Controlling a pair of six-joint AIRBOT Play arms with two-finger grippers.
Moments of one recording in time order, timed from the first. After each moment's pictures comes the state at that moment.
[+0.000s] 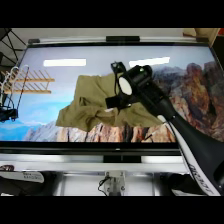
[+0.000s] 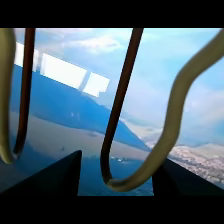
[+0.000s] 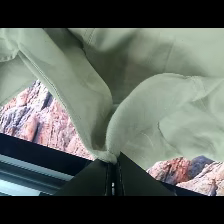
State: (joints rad) left arm 0.63 -1.63 1.26 1.65 -0.93 -1.20; right arm 0.70 -1.48 1.64 -1.63 1.46 1.96
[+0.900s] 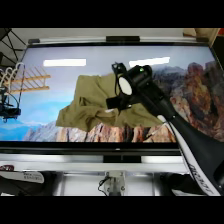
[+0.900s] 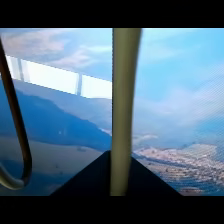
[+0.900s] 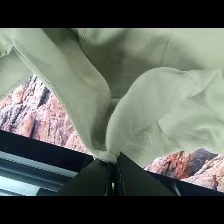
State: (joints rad) left arm 0.59 -1.62 1.27 1.61 -0.93 -1.09; right arm 0.70 -1.48 1.64 -1.63 1.48 1.97
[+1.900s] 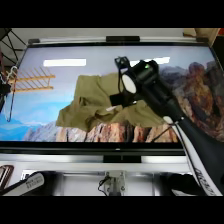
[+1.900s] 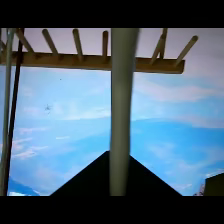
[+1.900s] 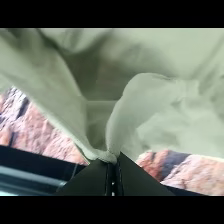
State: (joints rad) left arm 0.43 -1.16 1.27 1.25 -0.96 -1.09; right arm 0.70 -1.44 1.68 -1.75 1.54 1.96
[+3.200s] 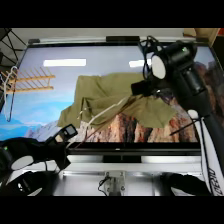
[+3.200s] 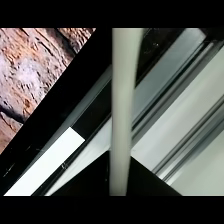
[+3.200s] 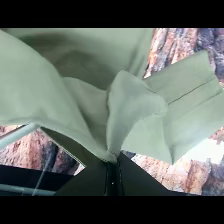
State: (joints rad) left arm -0.77 -0.61 0.61 1.49 -1.29 -1.42; right arm 0.54 -1.38 1.72 -1.79 1.61 1.80
